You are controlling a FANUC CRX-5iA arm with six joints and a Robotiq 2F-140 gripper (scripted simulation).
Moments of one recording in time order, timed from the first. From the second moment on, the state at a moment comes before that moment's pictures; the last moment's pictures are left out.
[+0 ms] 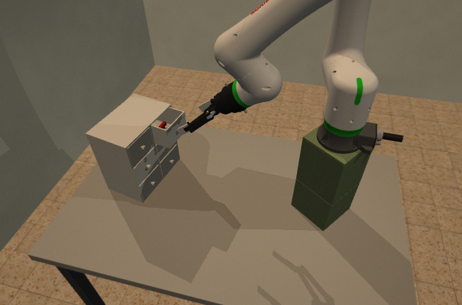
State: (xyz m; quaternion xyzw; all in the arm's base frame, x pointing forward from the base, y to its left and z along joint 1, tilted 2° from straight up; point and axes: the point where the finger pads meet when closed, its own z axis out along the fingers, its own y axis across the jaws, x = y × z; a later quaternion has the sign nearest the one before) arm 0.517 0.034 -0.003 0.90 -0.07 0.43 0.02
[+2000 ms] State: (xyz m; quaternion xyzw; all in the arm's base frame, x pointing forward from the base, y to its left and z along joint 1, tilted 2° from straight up) arm 0.464 0.170 0.040 0.89 0.00 0.40 -0.21
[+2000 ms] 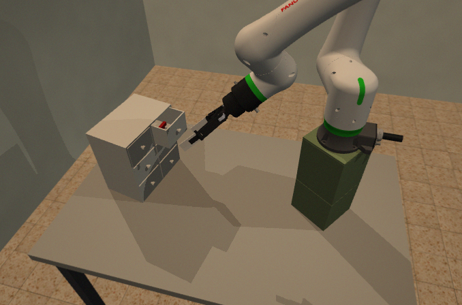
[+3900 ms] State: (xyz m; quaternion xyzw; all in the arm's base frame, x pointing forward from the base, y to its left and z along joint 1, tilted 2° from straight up) arm 0.380 0.036 0.033 1.00 -0.07 0.01 -0.01
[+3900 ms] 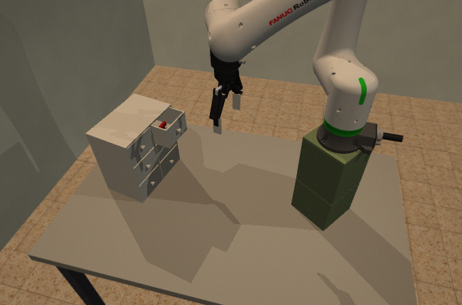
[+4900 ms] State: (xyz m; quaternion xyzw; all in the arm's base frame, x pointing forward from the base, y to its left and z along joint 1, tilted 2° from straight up) arm 0.390 0.107 -0.025 0.99 -0.03 0.08 -0.13
